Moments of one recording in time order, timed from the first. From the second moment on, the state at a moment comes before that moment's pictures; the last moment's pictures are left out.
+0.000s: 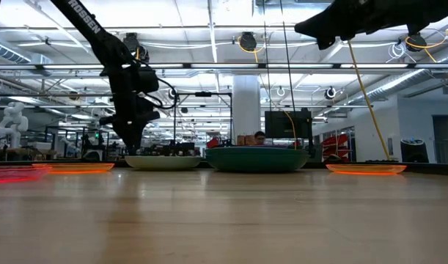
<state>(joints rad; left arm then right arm) 0.94 1.66 1.07 -0.62 -0.03 -0.14 -0.14 0.83 0.51 0.15 -0.16 -0.17</state>
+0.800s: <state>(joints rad) 0.94 1.66 1.07 -0.62 -0.02 -0.17 -0.14 0.83 0.51 0.13 -0.16 -0.17</state>
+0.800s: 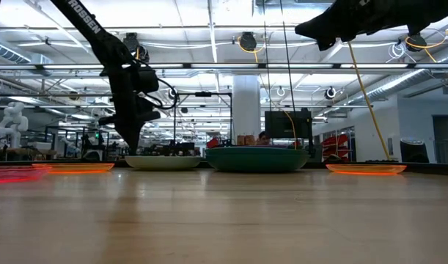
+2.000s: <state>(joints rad) 0.96 1.81 1.07 -0.52 -0.03 -0.16 -0.14 0.83 0.51 0.10 -0.16 -0.17</state>
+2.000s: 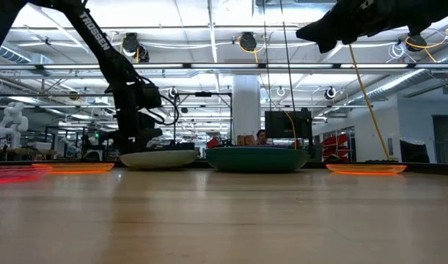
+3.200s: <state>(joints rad) 0.90 1.43 1.07 -0.55 -0.20 -0.16 -0.14 0.83 0.52 0.03 -0.16 -0.09</state>
